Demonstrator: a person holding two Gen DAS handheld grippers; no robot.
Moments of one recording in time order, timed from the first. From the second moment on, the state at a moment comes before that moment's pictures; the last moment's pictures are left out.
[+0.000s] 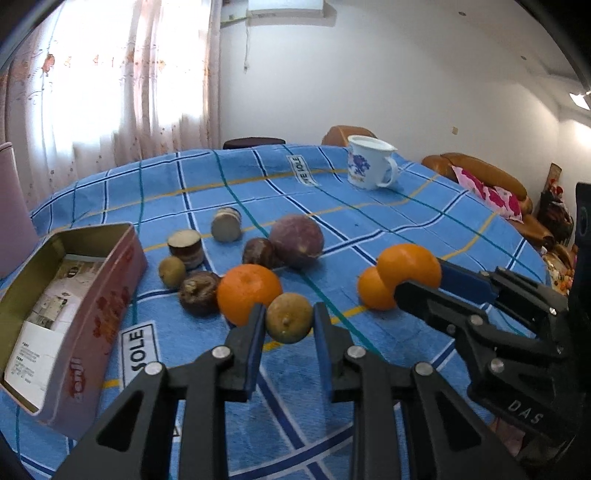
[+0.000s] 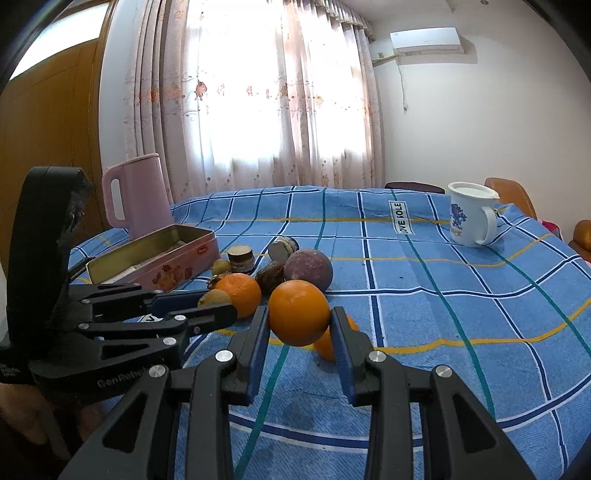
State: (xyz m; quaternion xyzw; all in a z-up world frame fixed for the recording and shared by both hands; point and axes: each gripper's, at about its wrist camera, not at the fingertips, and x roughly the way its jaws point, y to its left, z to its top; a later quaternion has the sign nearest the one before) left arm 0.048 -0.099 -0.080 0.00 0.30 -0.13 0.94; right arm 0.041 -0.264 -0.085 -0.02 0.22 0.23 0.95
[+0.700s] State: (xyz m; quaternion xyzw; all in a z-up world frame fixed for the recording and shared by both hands) left arm 0.030 -0.064 -0.054 0.01 0.25 -0.08 0.97; right arm 0.040 -0.231 -0.062 -0.05 0.18 0.26 0.95
